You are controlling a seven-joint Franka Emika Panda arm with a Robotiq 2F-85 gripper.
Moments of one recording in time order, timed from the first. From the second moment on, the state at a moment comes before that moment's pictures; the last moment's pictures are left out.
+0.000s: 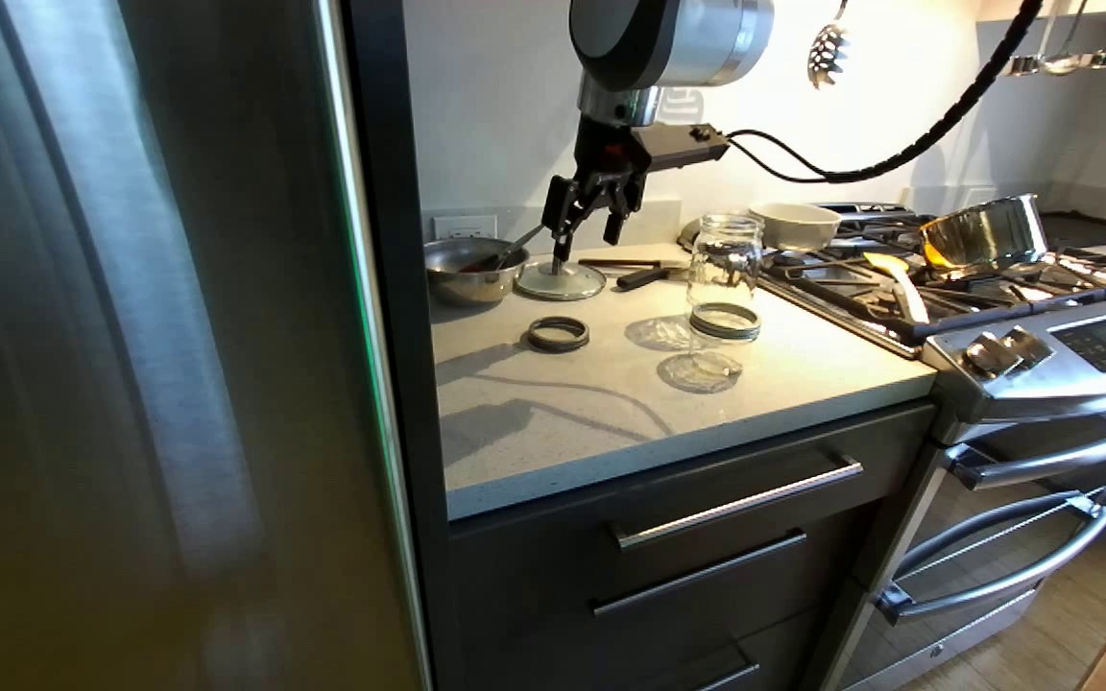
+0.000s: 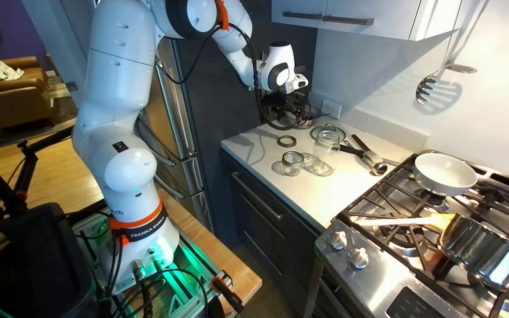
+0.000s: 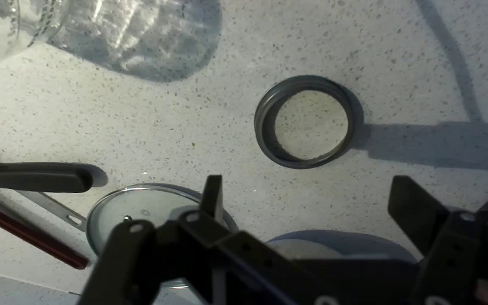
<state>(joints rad) 0.01 0.44 0.05 -1.92 -0.07 2.62 -0.14</state>
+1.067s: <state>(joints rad) 0.04 0.26 0.02 -2.06 -0.09 2.37 0.07</state>
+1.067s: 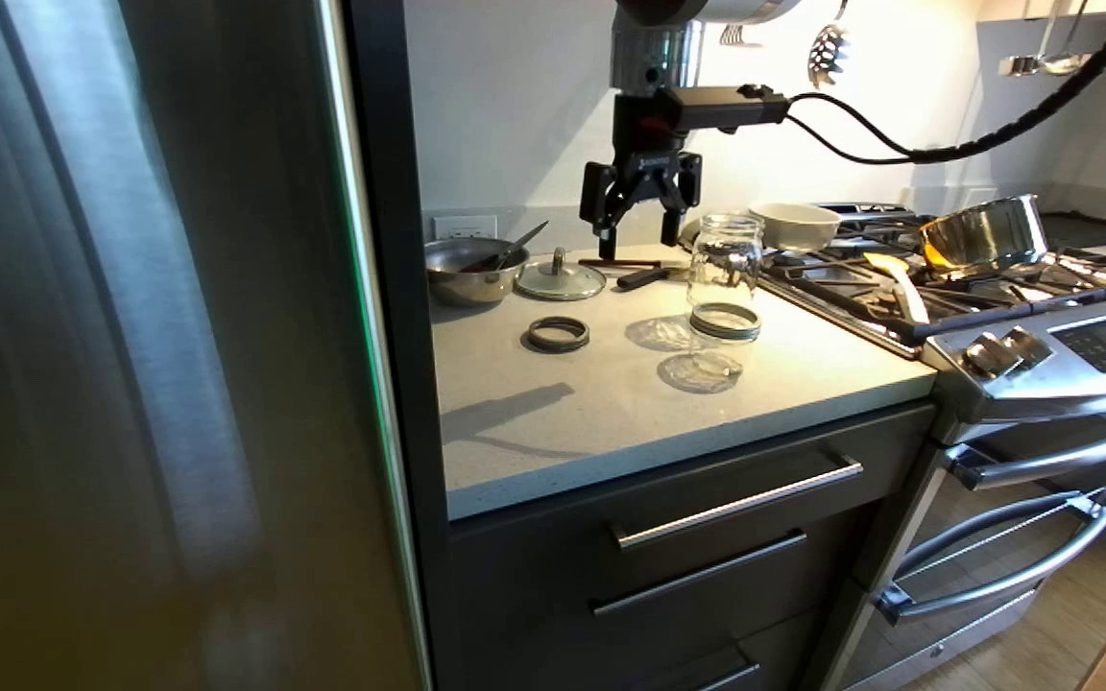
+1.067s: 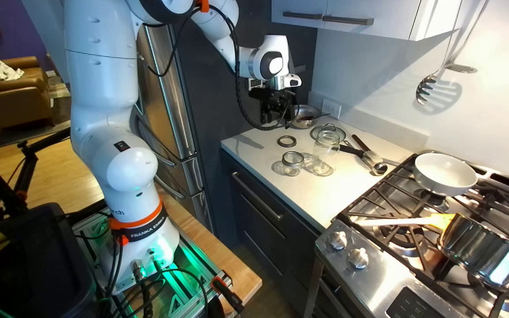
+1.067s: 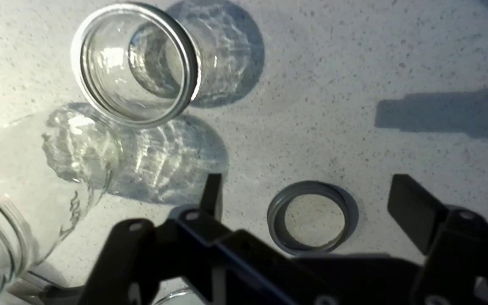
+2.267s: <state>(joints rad) -0.06 0.18 -0.06 -2.21 -0.11 2.39 -0.06</state>
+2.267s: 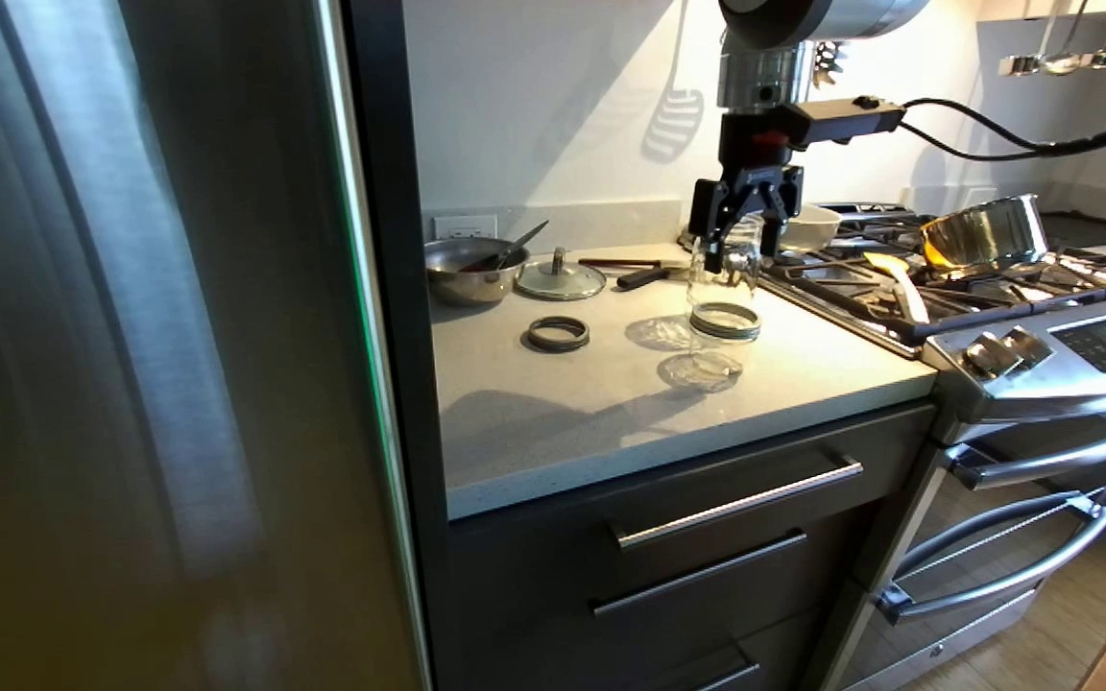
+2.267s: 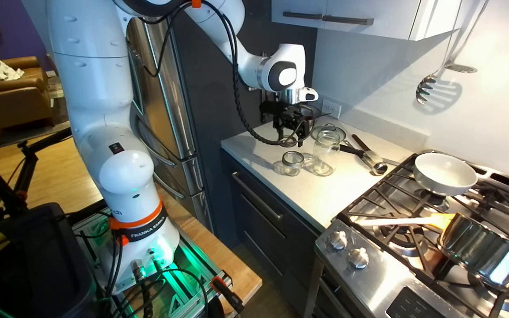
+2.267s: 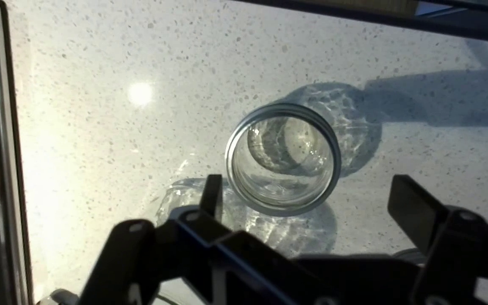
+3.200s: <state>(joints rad) -0.13 0.19 -0.07 -2.32 0.00 2.57 -0.15</state>
